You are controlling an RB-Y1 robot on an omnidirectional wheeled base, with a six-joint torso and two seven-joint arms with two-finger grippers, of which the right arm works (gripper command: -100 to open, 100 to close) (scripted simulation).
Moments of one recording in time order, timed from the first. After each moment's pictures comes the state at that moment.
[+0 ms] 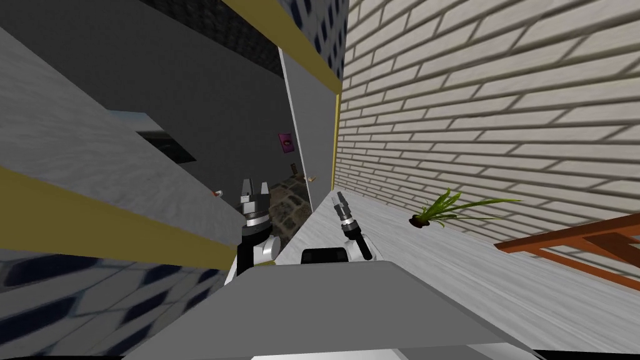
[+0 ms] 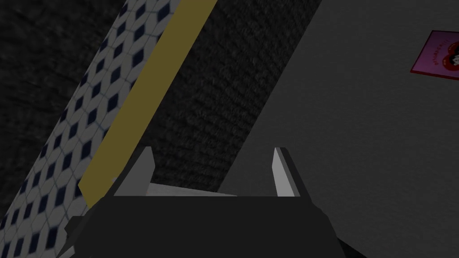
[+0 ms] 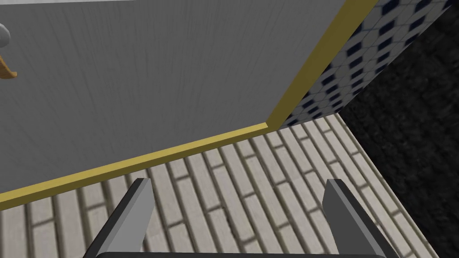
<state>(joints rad) 0.31 -0.11 0.34 -1.74 0.10 -0.64 -0.16</state>
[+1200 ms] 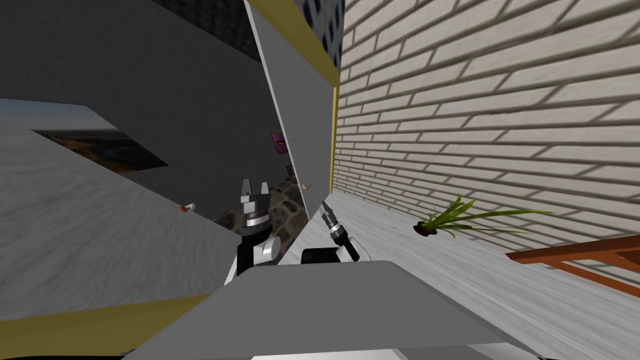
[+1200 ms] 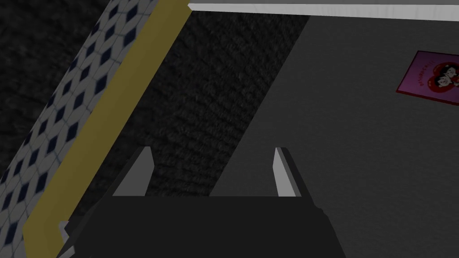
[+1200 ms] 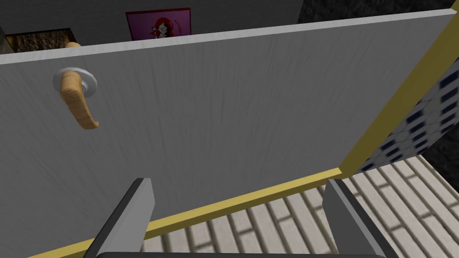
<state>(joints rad) 0.20 -0.13 0.53 -1.49 0.10 -0.67 -0.17</state>
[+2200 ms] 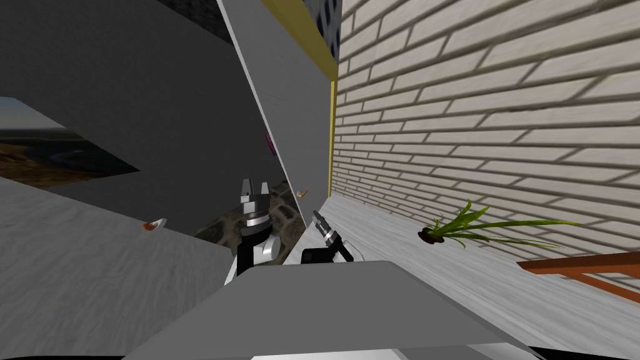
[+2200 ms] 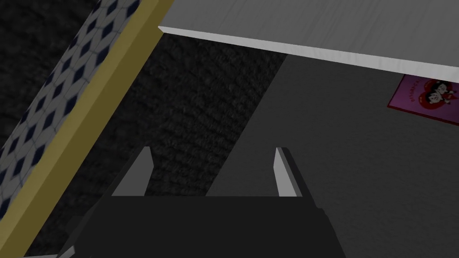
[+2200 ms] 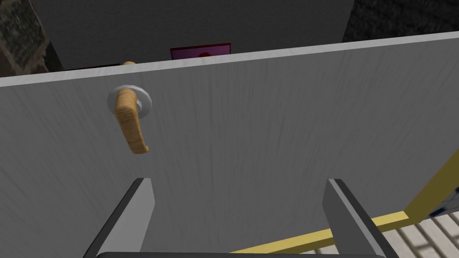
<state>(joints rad) 0.11 -0.14 0.68 -1.28 0.10 -0.71 -0.18</state>
